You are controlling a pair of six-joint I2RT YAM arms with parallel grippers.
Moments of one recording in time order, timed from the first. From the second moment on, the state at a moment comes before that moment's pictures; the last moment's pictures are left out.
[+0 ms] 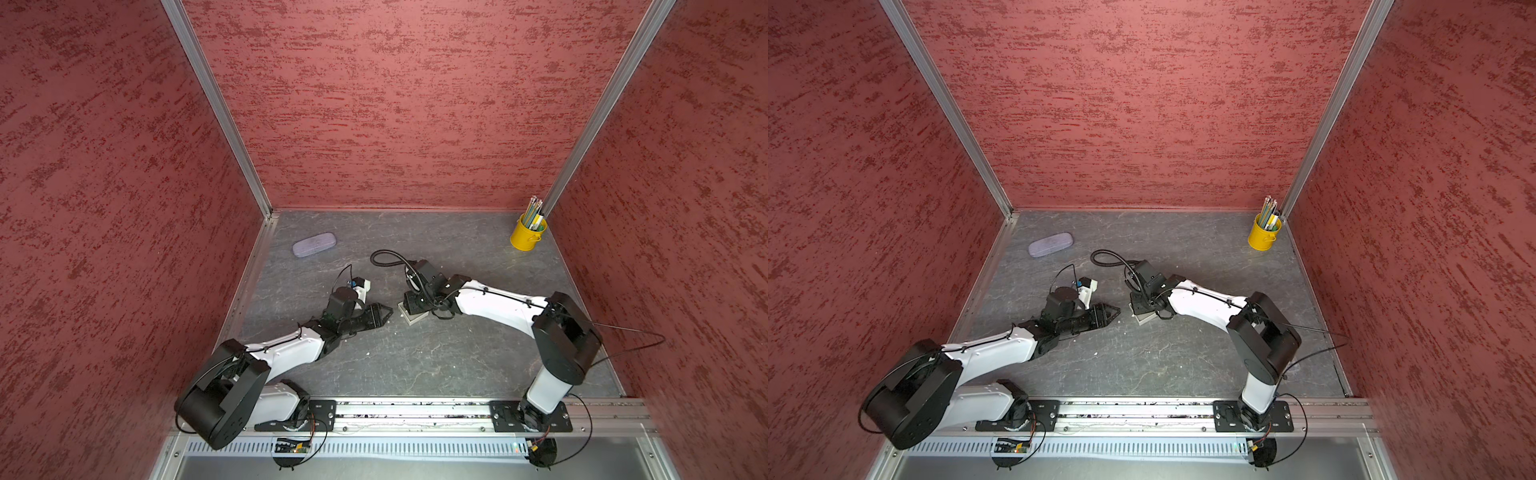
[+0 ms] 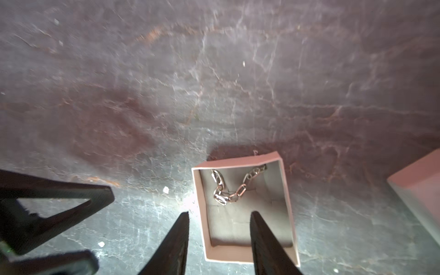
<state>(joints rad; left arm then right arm) -0.56 1.30 0.40 0.30 0.36 -0.80 0.78 1.75 1.15 -0.45 -0.03 0.51</state>
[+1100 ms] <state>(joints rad) -0.59 1.39 0.43 0.35 0.34 -0.83 0.78 1.82 1.09 -0.38 0.01 0.47</state>
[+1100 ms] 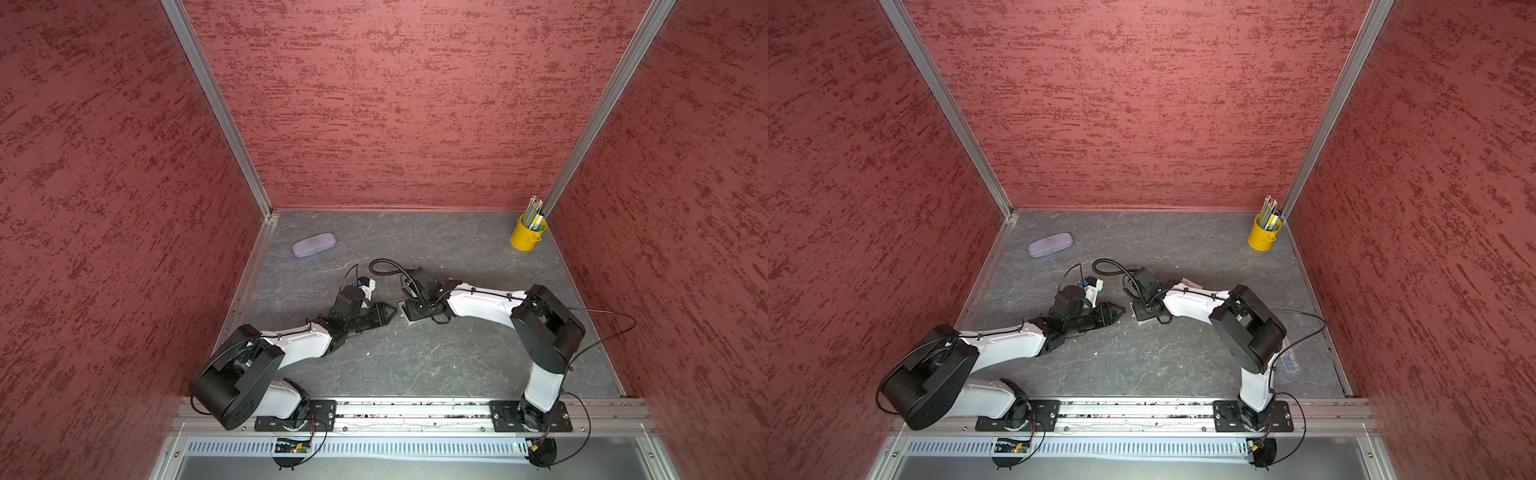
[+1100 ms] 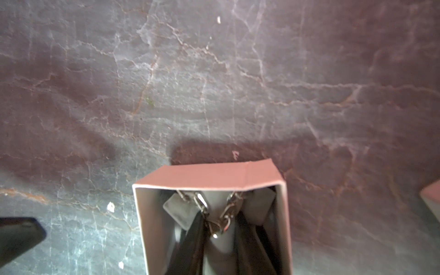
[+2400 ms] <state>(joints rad) -0.52 1.22 0.52 0.34 0.40 -0.79 0.79 1.42 0.98 -0.32 0.03 0.53</state>
